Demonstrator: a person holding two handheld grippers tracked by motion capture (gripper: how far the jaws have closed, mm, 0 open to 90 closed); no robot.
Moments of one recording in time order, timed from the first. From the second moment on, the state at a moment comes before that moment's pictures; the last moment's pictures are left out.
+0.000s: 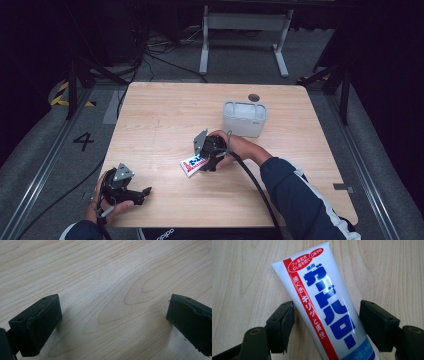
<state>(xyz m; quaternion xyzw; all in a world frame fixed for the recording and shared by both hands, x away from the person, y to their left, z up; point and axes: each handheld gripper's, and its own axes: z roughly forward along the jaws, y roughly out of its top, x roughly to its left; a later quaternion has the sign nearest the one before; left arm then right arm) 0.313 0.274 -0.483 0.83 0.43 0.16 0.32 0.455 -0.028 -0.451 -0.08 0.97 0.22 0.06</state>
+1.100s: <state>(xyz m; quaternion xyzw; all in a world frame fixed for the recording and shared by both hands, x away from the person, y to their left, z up) 0.314 0.274 -0.483 0.83 0.43 0.16 0.31 0.458 -0.053 -0.435 -0.02 0.97 0.24 0.05</state>
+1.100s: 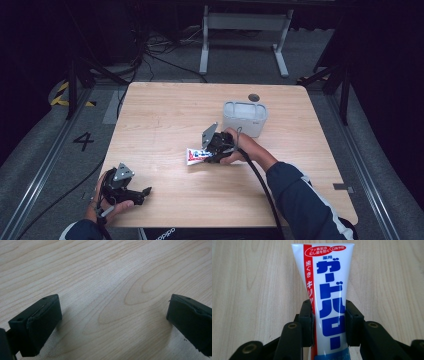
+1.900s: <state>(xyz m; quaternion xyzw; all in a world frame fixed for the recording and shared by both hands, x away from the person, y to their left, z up) 0.316 0.273 -0.483 0.83 0.42 0.16 0.32 0.448 -0.122 -0.388 0.05 0.92 0.37 0.08</state>
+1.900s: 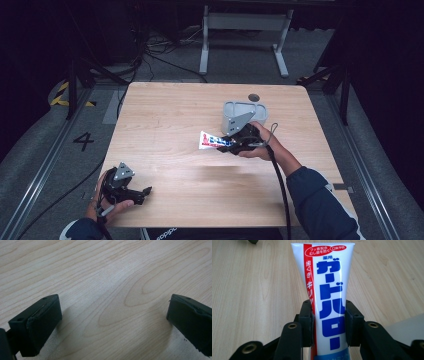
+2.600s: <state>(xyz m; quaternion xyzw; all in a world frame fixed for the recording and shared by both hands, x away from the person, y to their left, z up) 0.327 0.273 -0.483 0.84 0.41 0.16 0.32 0.443 -0.160 -0.359 0.08 0.90 0.42 0.12</state>
